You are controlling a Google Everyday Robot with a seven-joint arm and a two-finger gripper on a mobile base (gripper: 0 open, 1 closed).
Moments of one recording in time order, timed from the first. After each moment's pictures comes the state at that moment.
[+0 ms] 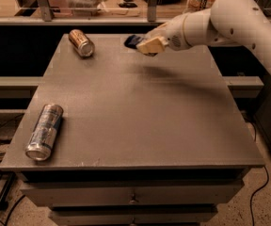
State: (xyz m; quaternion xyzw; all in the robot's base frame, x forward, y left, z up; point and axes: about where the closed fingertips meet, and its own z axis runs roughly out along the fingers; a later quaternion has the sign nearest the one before) arm 0.726 -0.041 0.930 -0.46 0.71 0.16 0.50
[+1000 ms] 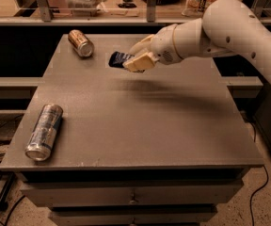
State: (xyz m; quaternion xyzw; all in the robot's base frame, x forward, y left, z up) arm 0.657 0.008 0.916 -0.55 0.66 0.19 0.48
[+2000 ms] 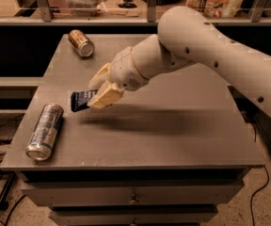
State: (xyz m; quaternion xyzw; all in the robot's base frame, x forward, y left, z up) arm 0.540 0.108 0.882 -0.69 0.56 0.24 0.38
